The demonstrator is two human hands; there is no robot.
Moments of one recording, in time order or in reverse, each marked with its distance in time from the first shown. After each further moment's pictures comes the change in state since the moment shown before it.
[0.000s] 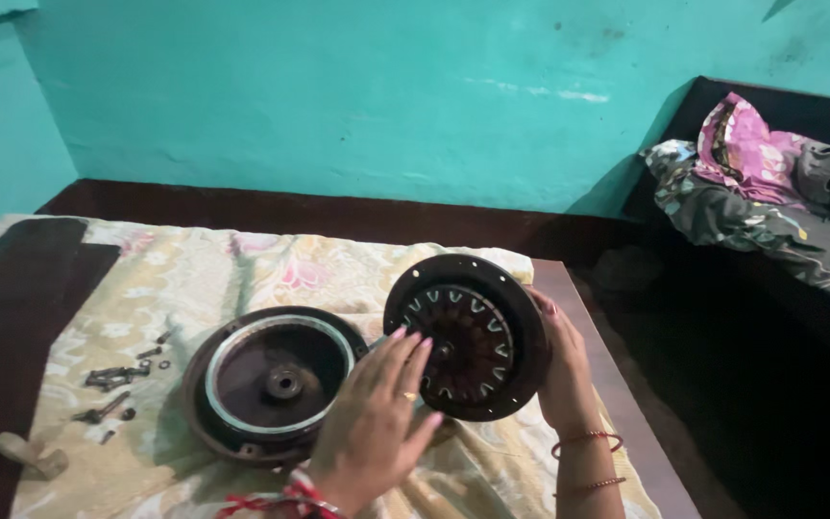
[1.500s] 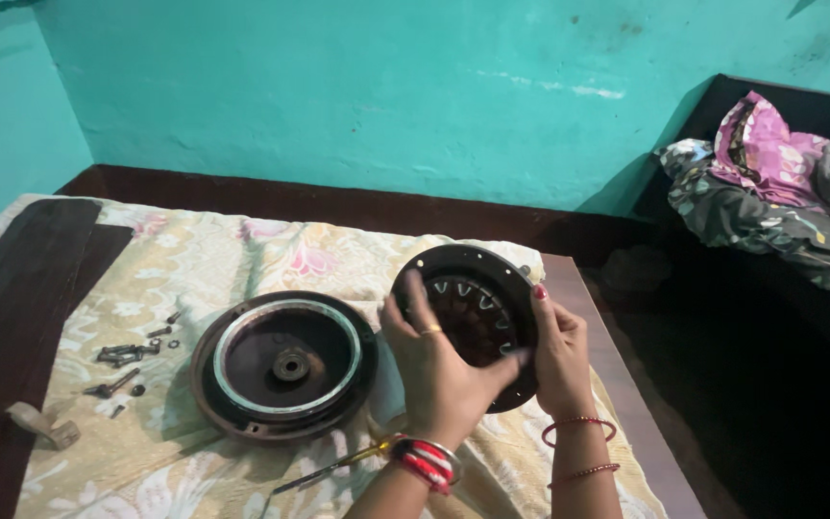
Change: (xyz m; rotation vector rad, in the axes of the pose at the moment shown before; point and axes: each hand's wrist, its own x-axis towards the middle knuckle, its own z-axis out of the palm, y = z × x) left_hand 0.060 0.059 0.031 -0.394 0.388 -0.672; right_hand 0.009 0.014 0.008 -0.033 0.061 -0.052
